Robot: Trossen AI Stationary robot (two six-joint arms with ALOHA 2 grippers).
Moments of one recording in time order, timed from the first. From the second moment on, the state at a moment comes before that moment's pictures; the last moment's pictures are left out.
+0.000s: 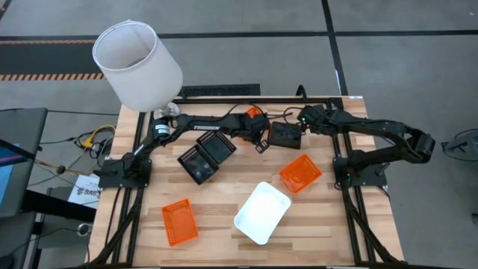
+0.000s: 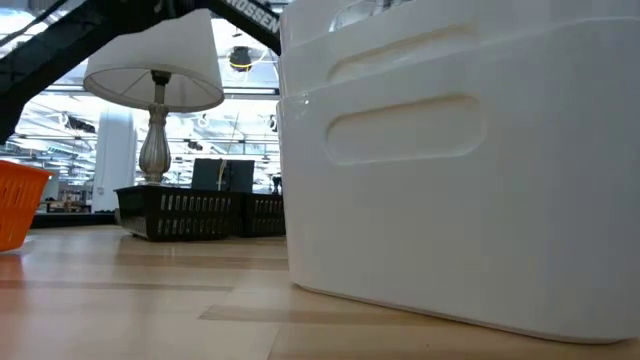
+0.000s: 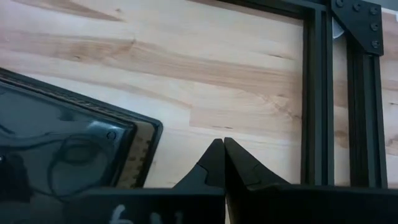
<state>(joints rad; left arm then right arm) 0.25 2.28 1.84 -0.63 -0.20 -0.35 -0.59 1.19 0.68 -0.72 0.49 0.75</state>
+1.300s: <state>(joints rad) 0.32 2.30 1.84 -0.50 -0.06 -0.56 -0.55 1.43 0.68 -0.37 0.22 0.75</state>
